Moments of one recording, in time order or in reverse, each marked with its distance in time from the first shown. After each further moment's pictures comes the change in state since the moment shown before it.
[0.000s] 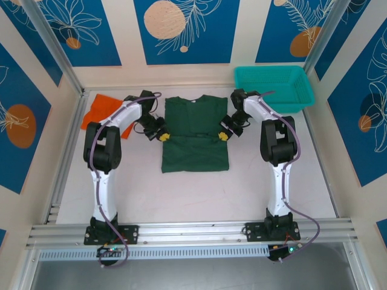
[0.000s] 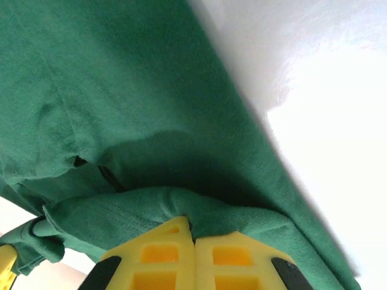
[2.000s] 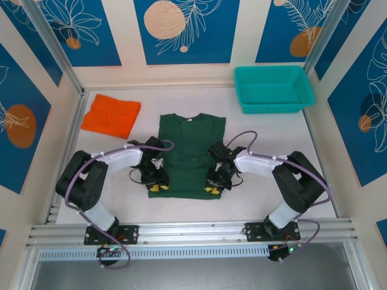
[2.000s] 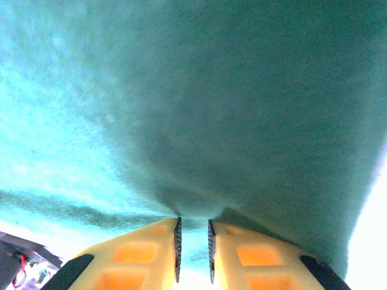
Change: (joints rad) left arm -0.265 -0.528 -0.858 0.180 -0.111 0.209; right arm 0.474 -0.640 -1.003 0.521 0.045 0.169
